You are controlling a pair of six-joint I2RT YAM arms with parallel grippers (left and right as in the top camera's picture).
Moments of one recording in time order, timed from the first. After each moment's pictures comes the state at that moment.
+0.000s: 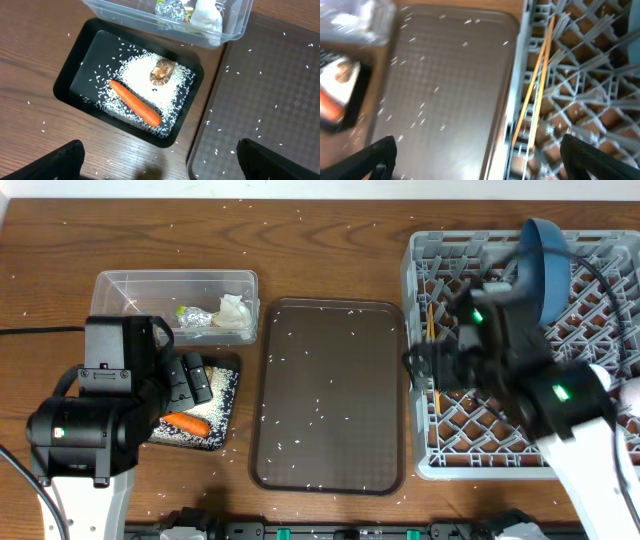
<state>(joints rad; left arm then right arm) -0.05 1.07 1.39 -1.39 -0.14 -0.30 0.35 1.16 1.24 -1.04 -0.12 0.28</state>
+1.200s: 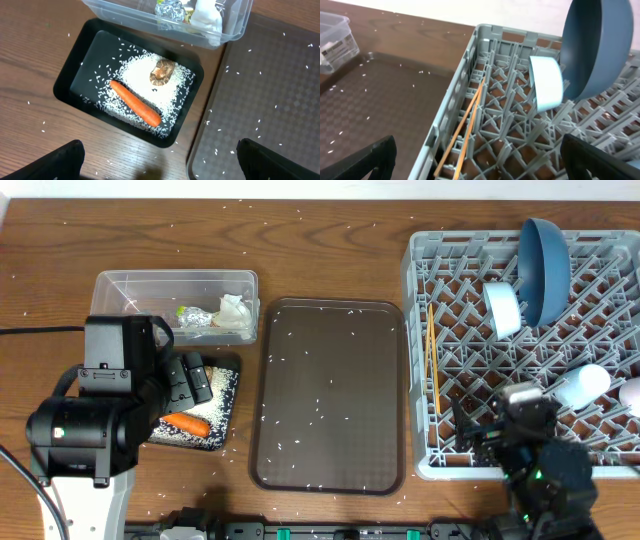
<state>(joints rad) -0.05 1.07 1.39 -1.40 -0.14 -0.30 0.24 0.27 0.49 -0.60 0.04 -0.04</state>
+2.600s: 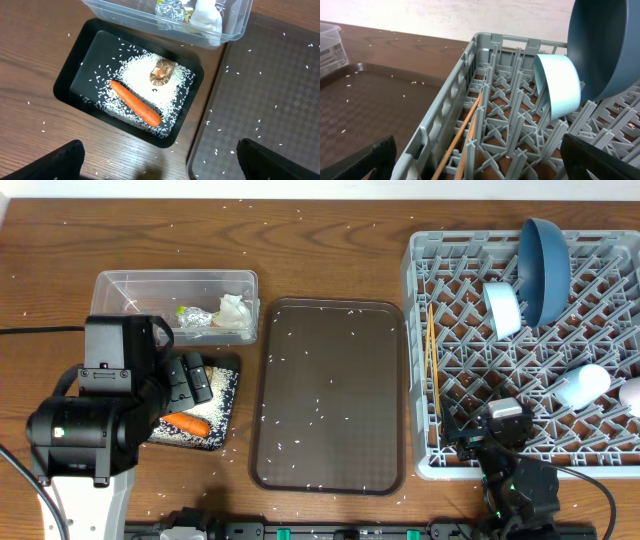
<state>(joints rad) -0.05 1.07 1.39 -1.39 -0.14 -0.30 0.21 0.01 0.09 -0.27 0.02 -0.04</state>
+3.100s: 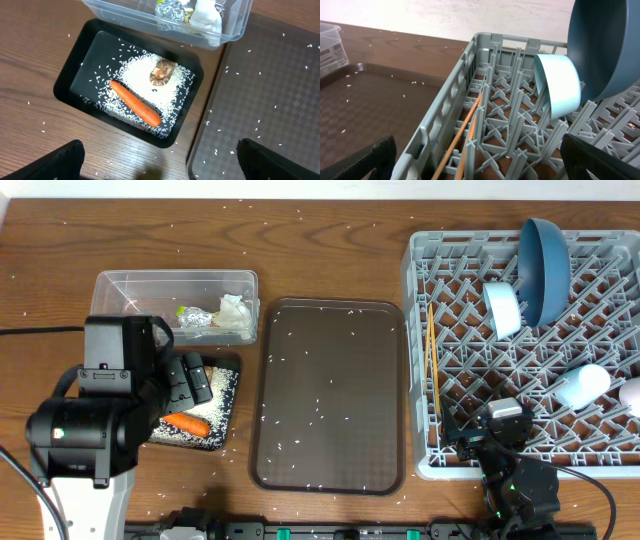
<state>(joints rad) -0.05 1.06 1.39 -1.39 -0.14 -0.30 0.21 0.01 0.09 -0.27 0.02 -0.04</state>
